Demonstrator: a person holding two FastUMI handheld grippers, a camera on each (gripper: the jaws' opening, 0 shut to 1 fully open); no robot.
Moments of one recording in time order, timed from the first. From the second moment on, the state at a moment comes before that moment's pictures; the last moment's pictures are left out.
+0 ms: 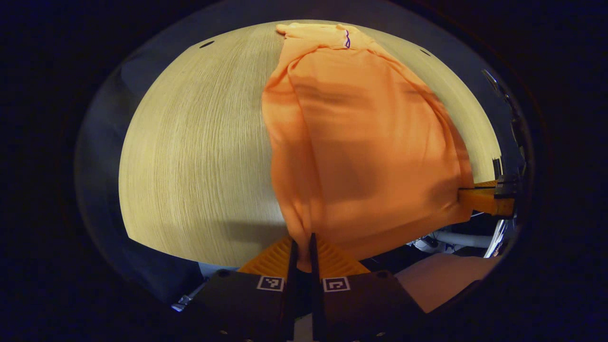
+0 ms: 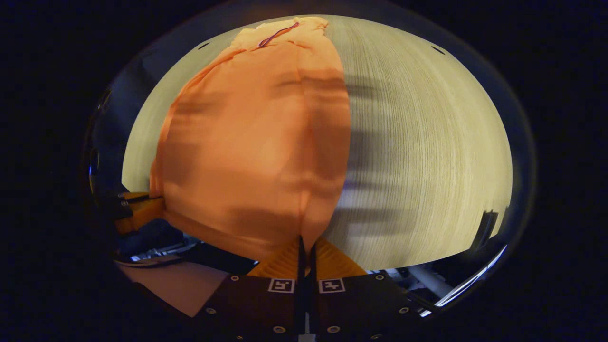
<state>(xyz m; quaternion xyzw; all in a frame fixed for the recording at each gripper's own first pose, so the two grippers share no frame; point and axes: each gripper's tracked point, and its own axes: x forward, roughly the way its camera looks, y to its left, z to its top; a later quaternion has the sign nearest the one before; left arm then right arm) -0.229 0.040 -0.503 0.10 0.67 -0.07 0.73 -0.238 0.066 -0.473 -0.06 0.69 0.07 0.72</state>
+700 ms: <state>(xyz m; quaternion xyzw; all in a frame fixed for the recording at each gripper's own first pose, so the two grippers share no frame) -0.203 0.009 -0.476 0.02 0.65 -0.09 0.75 -0.200 0.070 -0.421 -0.07 0.65 0.09 0.75</state>
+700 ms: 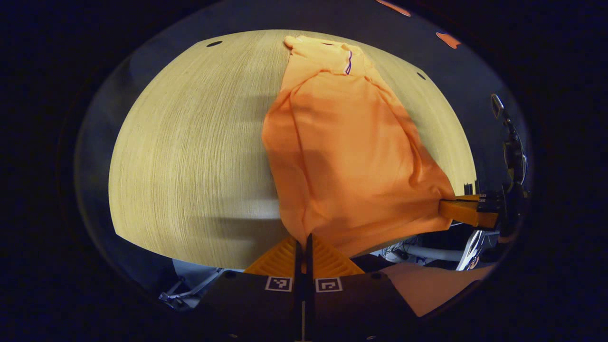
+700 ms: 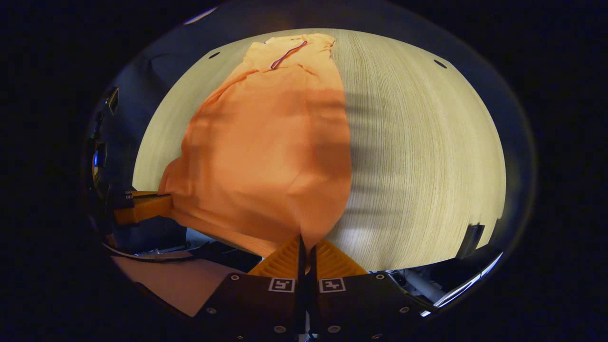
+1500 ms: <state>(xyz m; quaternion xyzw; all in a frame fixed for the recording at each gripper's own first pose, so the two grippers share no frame) -0.075 -0.015 -0.429 0.01 0.53 -0.13 0.84 -0.049 0.081 -0.335 -0.06 0.56 0.09 0.82</state>
